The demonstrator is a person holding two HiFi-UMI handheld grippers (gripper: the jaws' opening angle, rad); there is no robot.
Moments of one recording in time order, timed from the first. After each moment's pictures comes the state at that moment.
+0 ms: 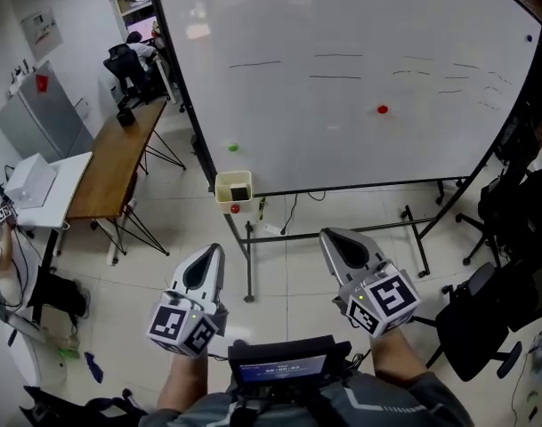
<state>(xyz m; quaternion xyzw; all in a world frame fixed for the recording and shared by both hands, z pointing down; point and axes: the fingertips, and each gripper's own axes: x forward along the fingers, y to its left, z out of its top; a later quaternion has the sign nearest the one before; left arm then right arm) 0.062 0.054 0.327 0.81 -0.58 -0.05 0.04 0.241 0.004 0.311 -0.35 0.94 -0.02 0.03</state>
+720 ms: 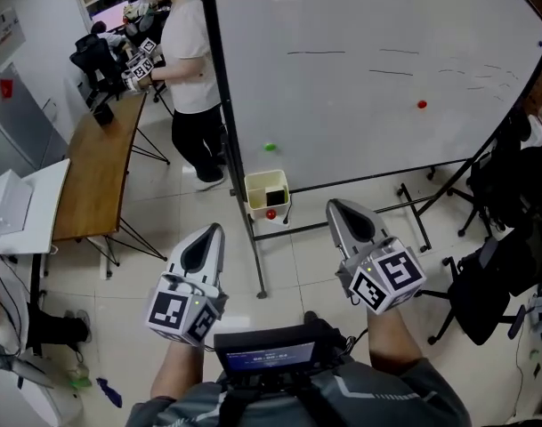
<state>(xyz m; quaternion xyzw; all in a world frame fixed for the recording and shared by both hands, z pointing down) -0.145 -0.052 0.332 0.85 -0.52 -0.03 0.04 0.045 -0.095 0.313 -0.44 0.90 -0.03 0.03</state>
